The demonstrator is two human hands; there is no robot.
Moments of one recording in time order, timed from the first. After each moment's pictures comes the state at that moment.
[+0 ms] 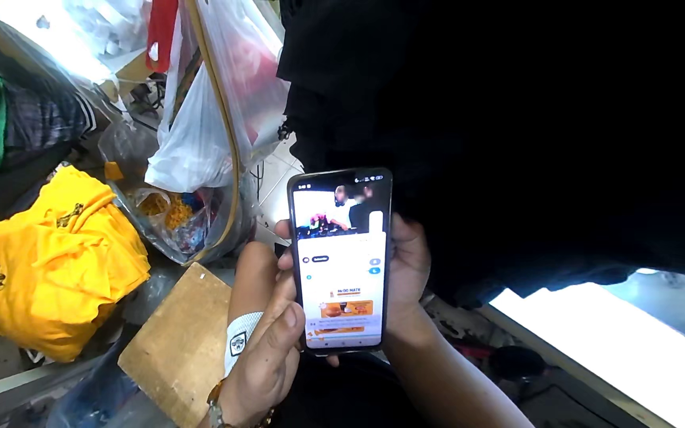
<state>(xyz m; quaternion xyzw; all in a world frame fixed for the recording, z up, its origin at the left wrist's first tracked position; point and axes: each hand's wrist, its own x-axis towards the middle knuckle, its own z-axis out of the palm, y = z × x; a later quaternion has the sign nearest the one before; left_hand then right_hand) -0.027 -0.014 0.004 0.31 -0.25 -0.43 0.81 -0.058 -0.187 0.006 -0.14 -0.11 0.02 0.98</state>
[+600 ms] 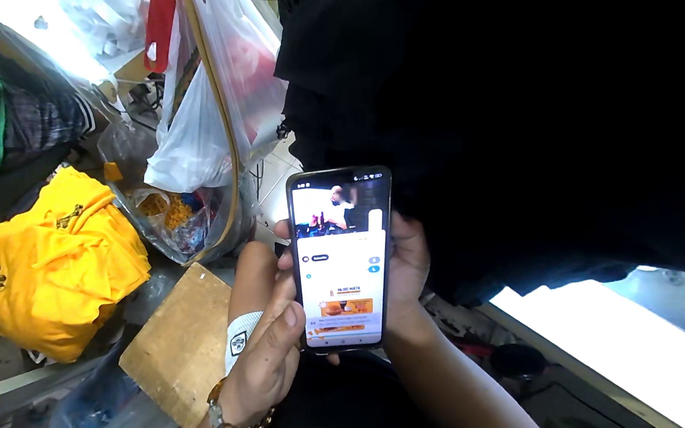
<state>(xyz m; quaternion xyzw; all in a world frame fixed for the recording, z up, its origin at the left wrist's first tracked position) -0.027 -0.015 0.008 0.31 -0.24 -0.43 0.81 -0.058 -0.187 0.007 -0.15 -0.11 0.02 0.98</state>
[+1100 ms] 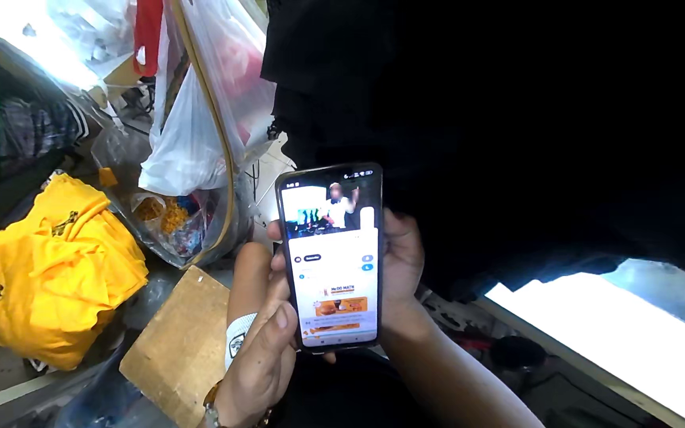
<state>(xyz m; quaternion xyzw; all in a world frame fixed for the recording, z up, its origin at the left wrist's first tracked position) -0.027 -0.017 0.009 0.31 -0.23 -0.43 0.82 -0.054 -0.189 0.011 -0.14 -0.11 0.00 0.98</state>
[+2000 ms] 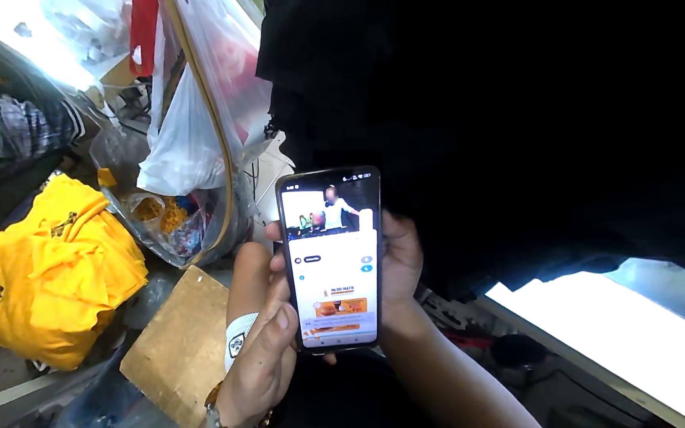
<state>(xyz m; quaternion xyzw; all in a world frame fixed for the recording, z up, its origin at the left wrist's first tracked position) -0.029 -0.019 0.007 0.31 -0.22 -0.44 0.81 -0.056 -0.190 0.008 -0.13 -0.12 0.00 0.98</state>
